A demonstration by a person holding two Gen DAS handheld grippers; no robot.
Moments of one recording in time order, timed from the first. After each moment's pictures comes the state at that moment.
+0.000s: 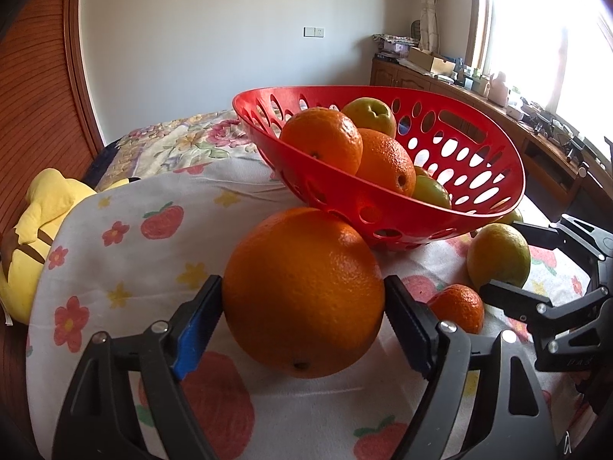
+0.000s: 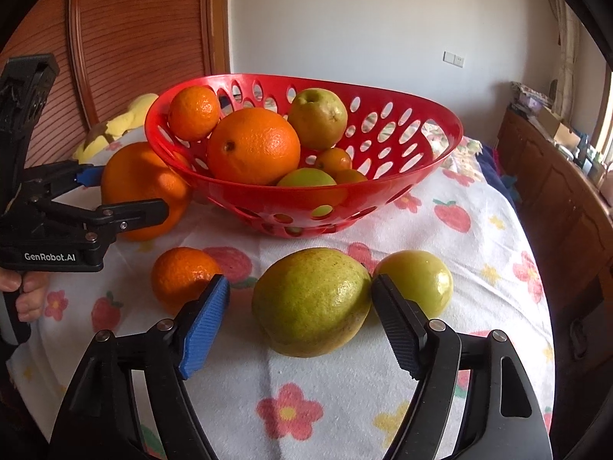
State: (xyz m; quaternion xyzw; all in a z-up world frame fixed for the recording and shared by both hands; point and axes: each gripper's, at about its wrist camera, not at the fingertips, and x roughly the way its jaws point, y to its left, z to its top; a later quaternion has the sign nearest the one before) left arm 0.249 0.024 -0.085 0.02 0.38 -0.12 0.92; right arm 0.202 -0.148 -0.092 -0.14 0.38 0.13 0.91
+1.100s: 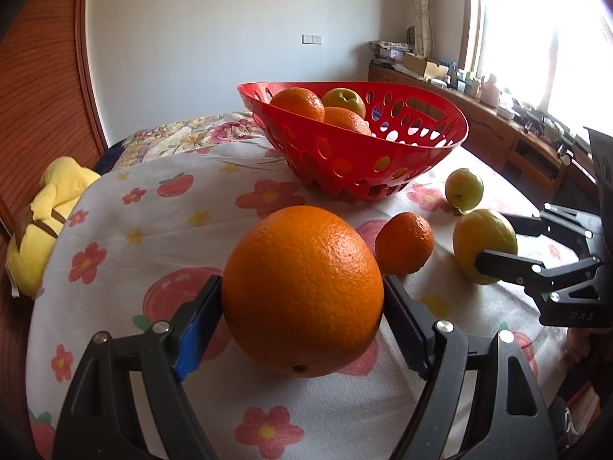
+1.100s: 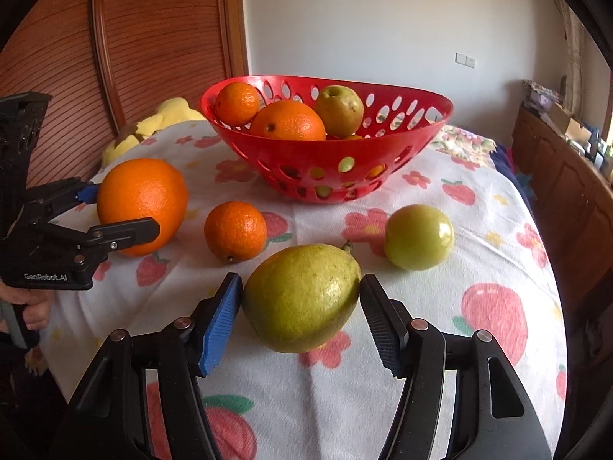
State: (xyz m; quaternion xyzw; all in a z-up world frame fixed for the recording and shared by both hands) left arm 0.175 0.028 -0.086 0.01 0.36 -0.12 0.92; right arm 0.155 -0.160 -0.090 -0.10 0.37 0.17 0.91
